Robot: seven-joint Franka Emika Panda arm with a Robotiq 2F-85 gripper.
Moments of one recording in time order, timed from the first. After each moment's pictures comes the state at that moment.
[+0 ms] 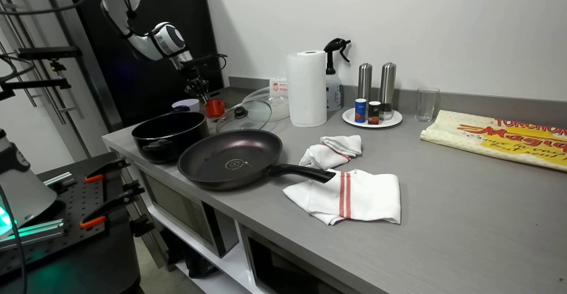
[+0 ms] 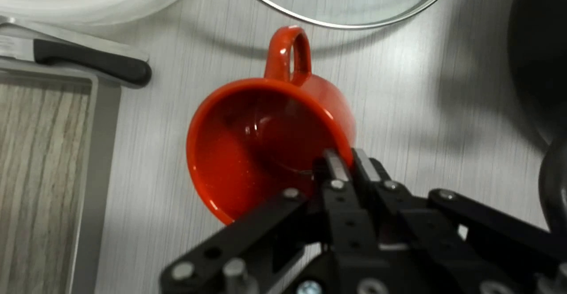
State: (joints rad) arm 0.51 0.82 0.25 -1.52 -0.71 2.14 -0.82
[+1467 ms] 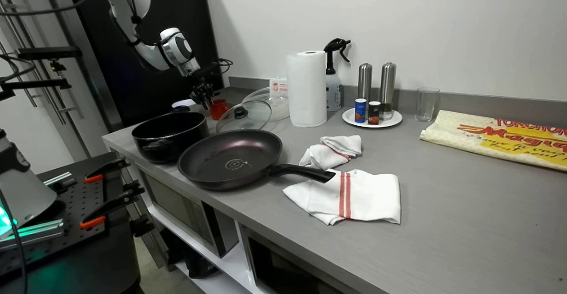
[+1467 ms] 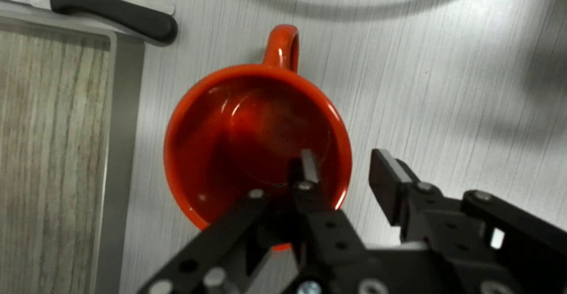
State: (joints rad) arm 0.43 0.83 0.25 -1.61 -0.71 2.45 -0.87
